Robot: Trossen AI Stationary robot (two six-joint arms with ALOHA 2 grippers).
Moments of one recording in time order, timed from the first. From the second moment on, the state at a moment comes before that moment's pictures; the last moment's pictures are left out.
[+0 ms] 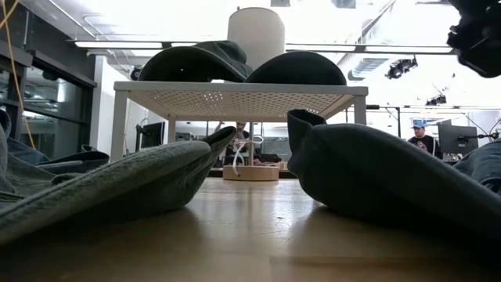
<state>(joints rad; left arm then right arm) 0.10 1.18 1.45 -0.79 -0.09 0.02 0.73 1.54 0.91 -0.53 0.15 2.06</state>
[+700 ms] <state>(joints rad) 0.10 1.18 1.45 -0.79 -0.09 0.01 0.65 1.56 0.91 -0.60 0.15 2.04</state>
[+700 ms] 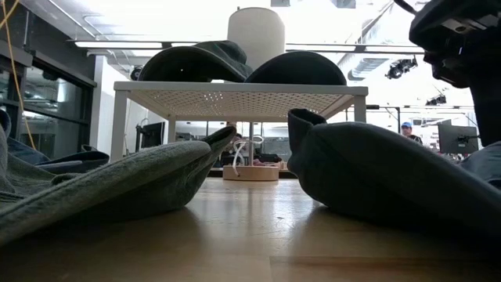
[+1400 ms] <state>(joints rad) 0.10 1.18 1.45 -0.79 -0.09 -0.01 0.65 1.61 0.91 -0.50 0.14 2.03</state>
